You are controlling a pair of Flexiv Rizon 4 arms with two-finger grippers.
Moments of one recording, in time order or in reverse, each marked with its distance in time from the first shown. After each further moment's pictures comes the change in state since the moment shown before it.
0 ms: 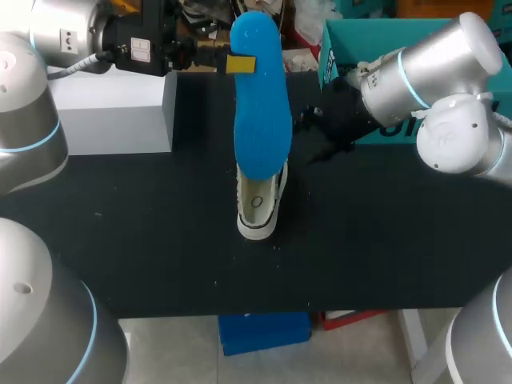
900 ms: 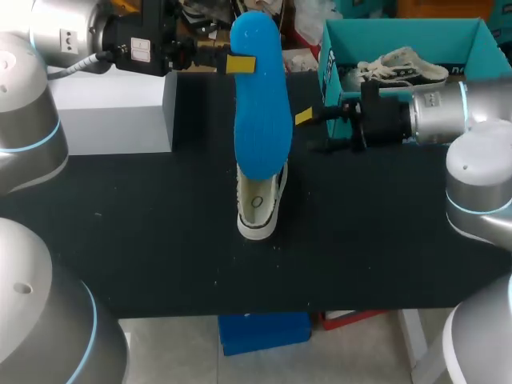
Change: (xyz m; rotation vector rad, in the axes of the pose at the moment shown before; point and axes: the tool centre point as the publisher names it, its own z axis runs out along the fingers) left arm 0.000 0.000 0.000 0.000 0.000 0.000; right arm 0.017 0.007 -0.041 -0.070 0.503 -0.003
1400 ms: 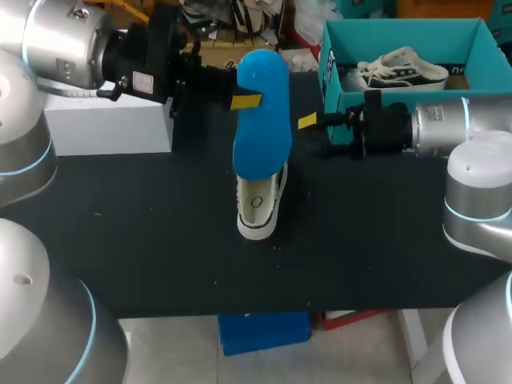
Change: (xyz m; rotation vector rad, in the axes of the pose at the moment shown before) left arm 0.034 0.037 0.015 -0.153 -0.065 0.421; right arm -0.003 -0.006 -0.001 -0.013 0.068 -0.002
